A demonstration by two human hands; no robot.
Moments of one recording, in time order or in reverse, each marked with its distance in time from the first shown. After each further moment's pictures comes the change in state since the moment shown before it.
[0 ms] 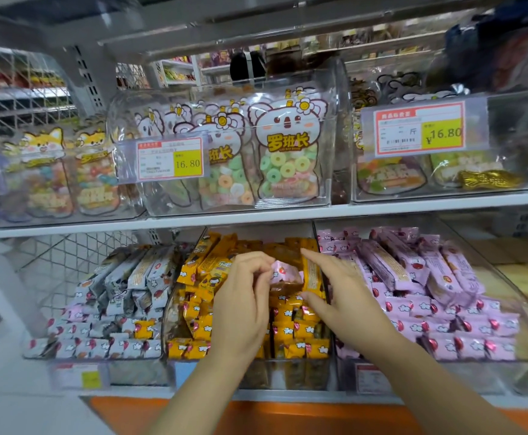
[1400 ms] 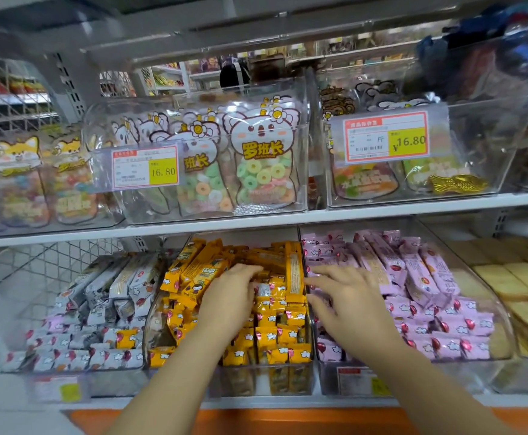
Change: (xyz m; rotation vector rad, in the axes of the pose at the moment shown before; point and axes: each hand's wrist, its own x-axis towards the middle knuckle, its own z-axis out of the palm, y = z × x) left_hand 0.023 -0.032 0.022 0.487 -0.521 -0.299; right_hand -0.011 0.027 -0.008 -0.346 0.100 0.040
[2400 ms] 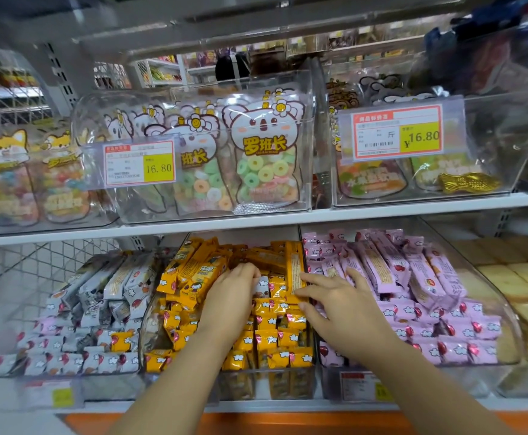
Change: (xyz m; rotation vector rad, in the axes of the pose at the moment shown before) left_hand 0.007 -0.010 0.018 0.053 0.038 0.037; right_hand 0.008 -0.008 -0.001 0.009 -0.301 0.015
